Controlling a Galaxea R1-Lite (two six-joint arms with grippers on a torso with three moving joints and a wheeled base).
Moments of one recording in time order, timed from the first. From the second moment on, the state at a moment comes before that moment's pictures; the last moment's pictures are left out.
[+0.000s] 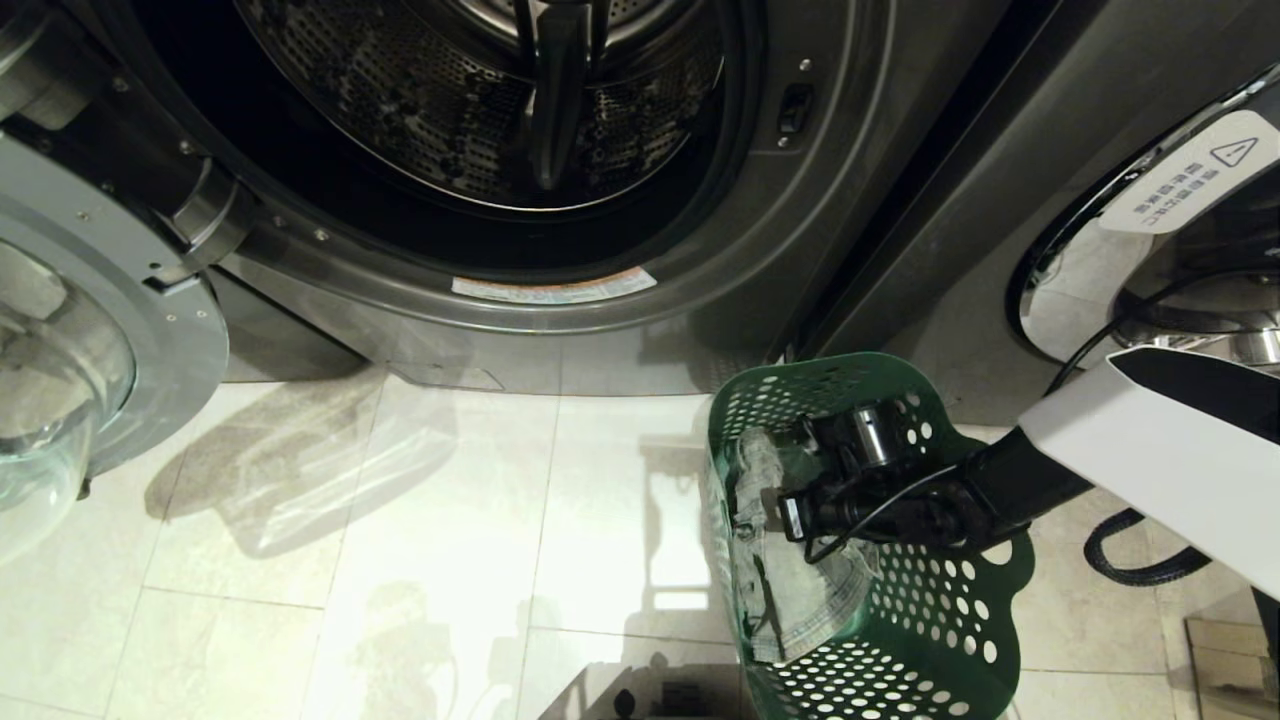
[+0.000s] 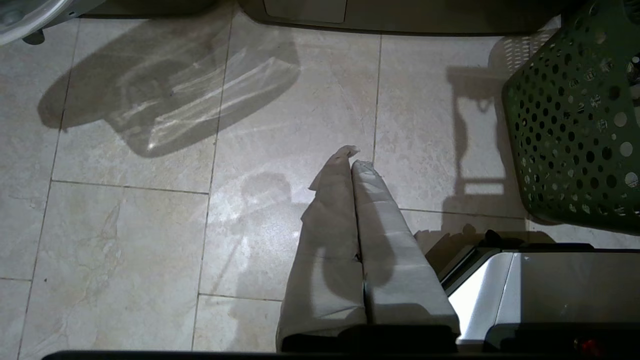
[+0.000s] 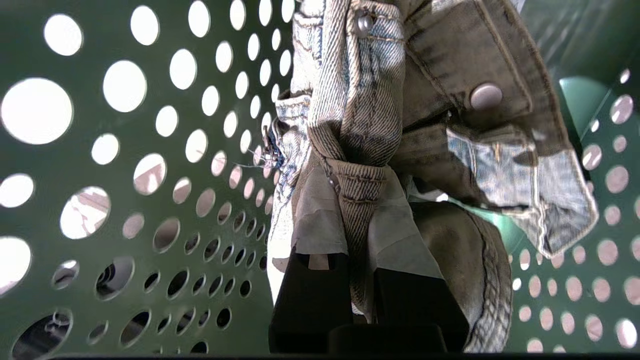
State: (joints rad) left arm 0.00 0.00 0.00 0.02 0.00 0.00; right arm 0.36 2.27 -1.15 -0.42 0.06 0.09
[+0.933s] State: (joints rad) left arm 0.00 0.00 0.00 0.02 0.00 0.00; right arm 0.34 2.08 -0.97 -0.42 0.07 0.10
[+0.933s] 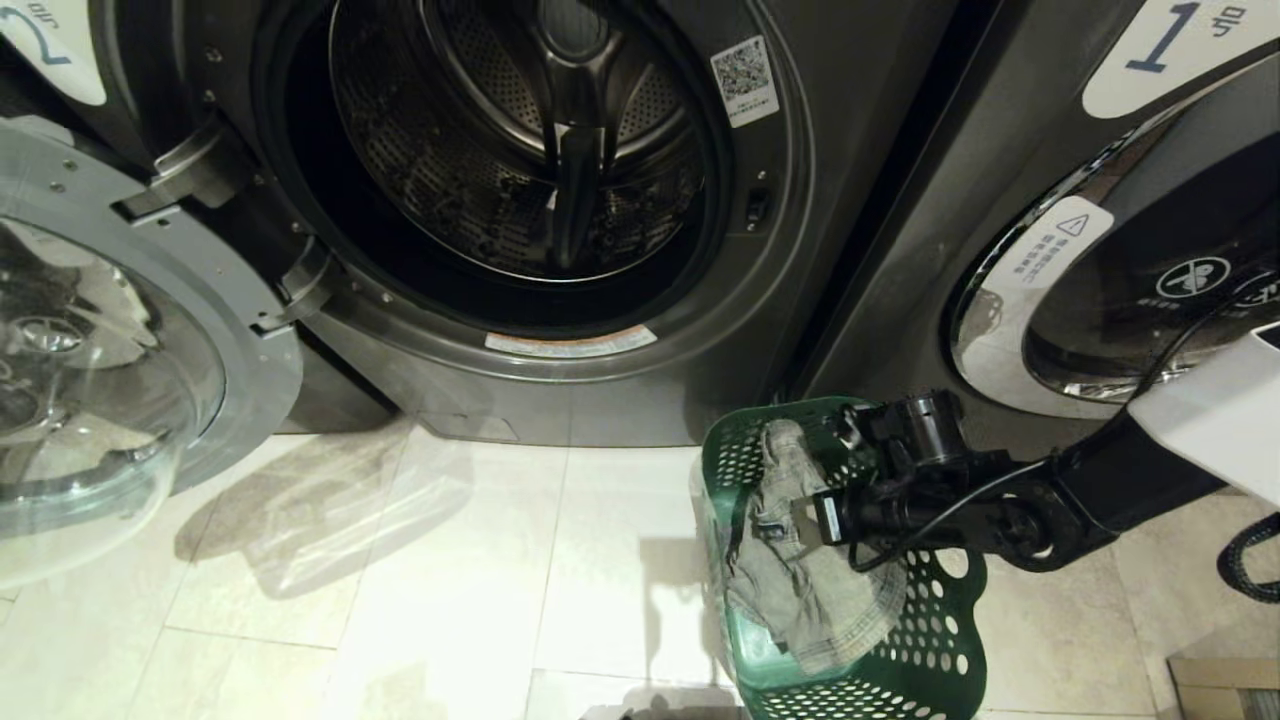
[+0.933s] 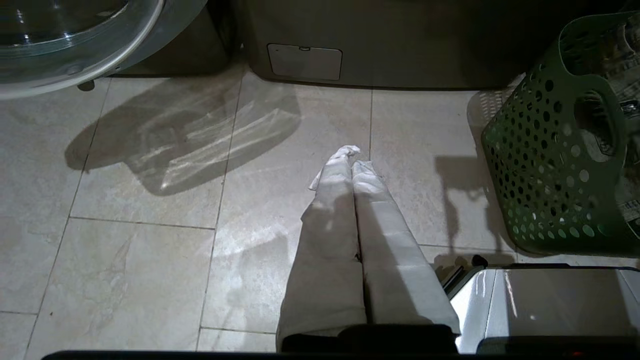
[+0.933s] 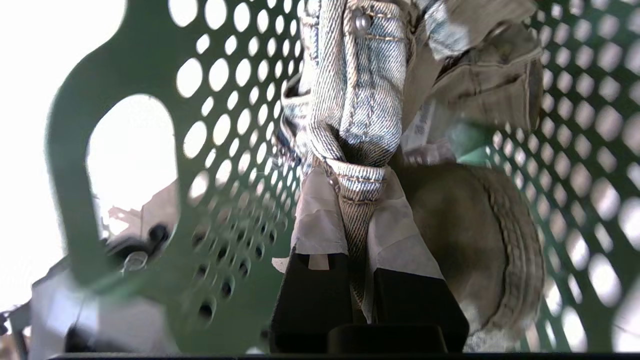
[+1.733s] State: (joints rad) left arm 0.00 0.00 0.00 0.02 0.00 0.00; right arm 0.32 1.92 -0.79 -0.42 0.06 0.12
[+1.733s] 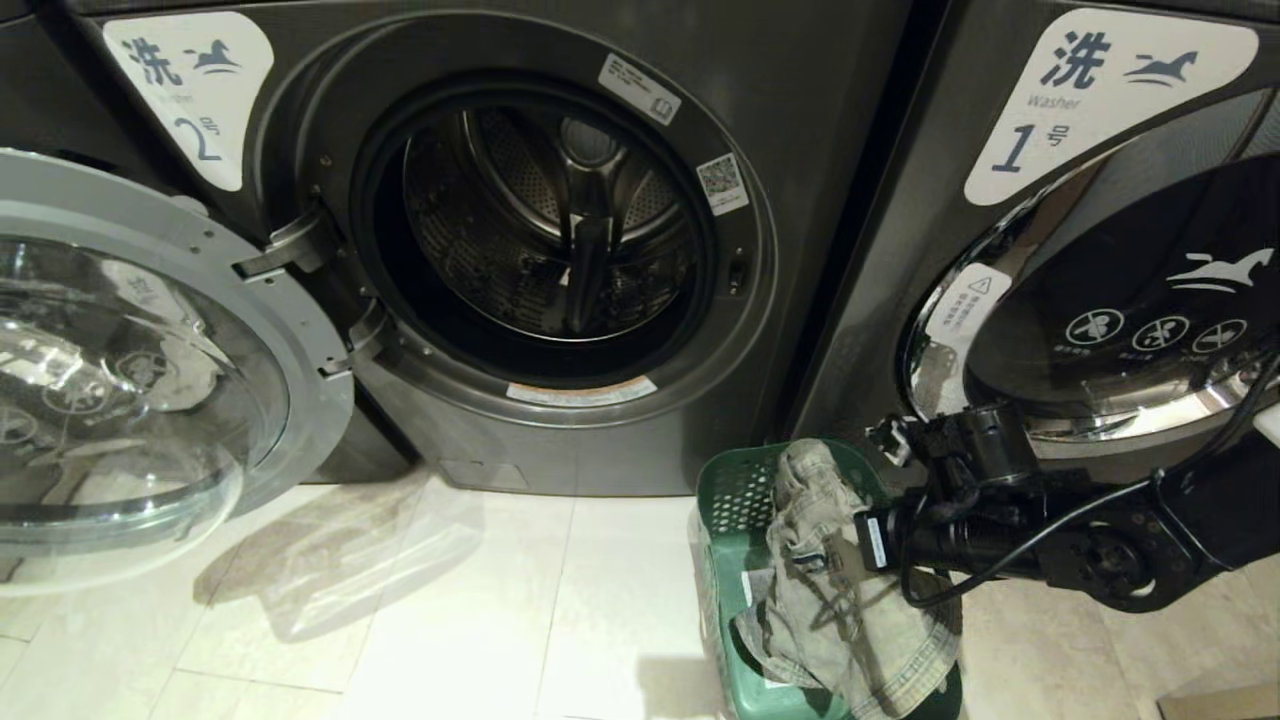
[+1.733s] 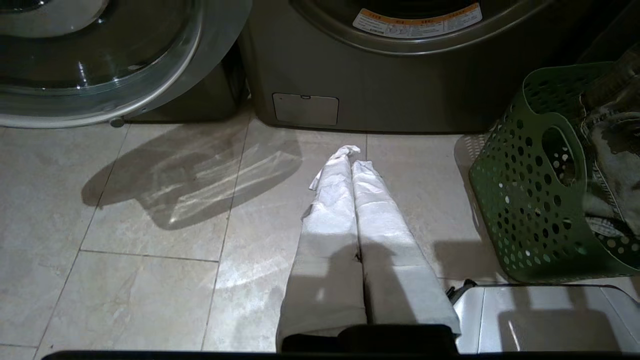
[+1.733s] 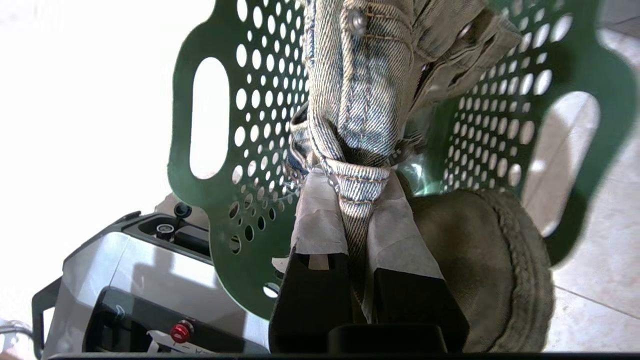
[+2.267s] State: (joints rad) left arm 0.00 0.00 0.00 0.02 0.00 0.00; right arm 0.30 1.92 -0.79 -0.42 0.06 0.12
